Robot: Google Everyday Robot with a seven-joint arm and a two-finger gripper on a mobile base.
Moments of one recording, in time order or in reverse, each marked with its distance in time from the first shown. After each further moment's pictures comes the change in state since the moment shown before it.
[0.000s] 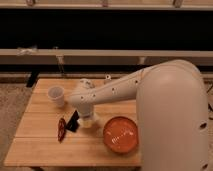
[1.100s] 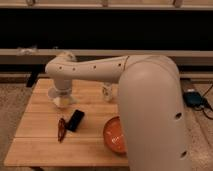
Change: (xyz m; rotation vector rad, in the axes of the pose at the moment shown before) arm -0.105 -0.091 -0.085 0.037 -0.208 -0.020
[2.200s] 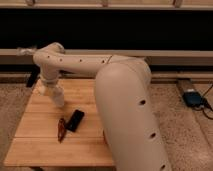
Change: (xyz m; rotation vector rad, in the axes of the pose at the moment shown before) arm -0.072 -0.064 0.007 0.016 -0.106 -0.083
